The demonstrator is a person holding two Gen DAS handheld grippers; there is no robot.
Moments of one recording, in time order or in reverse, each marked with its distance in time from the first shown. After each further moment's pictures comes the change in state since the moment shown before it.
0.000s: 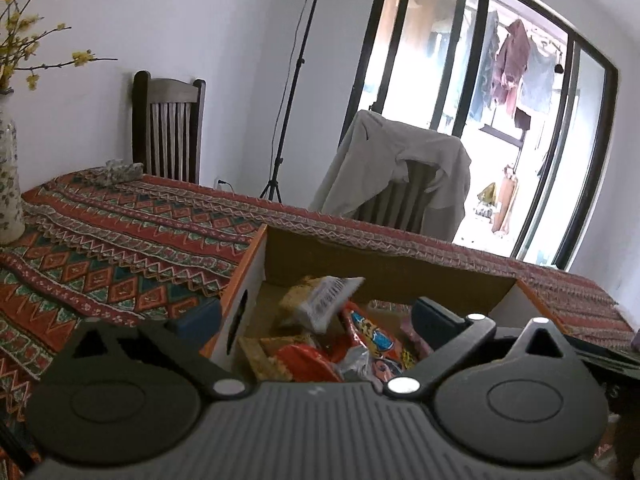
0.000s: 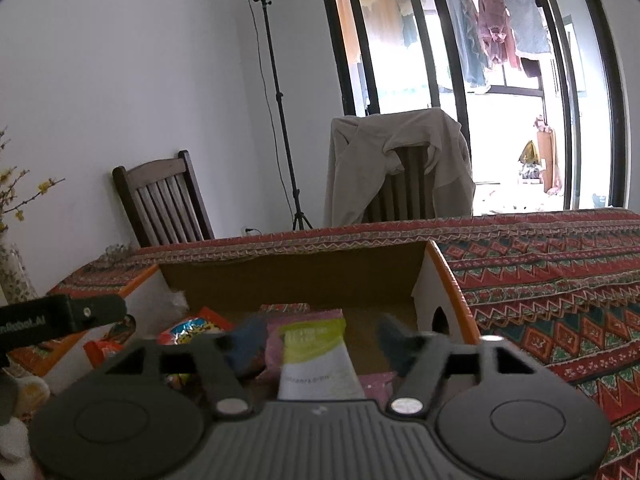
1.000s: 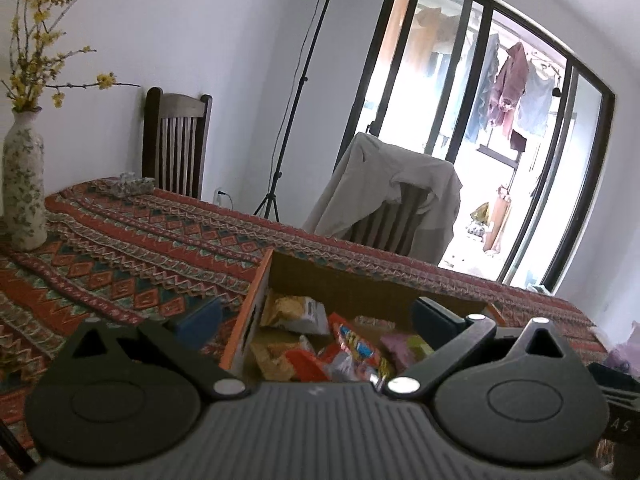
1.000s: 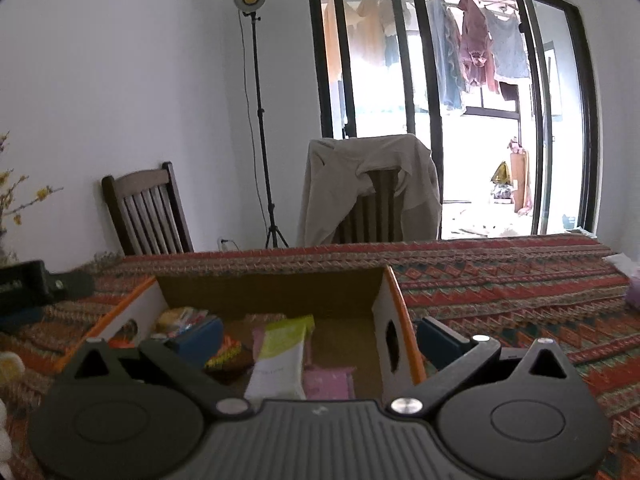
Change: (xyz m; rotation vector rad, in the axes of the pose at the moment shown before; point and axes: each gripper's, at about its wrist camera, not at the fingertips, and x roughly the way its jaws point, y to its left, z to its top) left arm -0.065 0.004 0.016 -0.036 -0.035 -0.018; right arm -0.074 0.009 0.008 -0.038 -0.017 -0.098
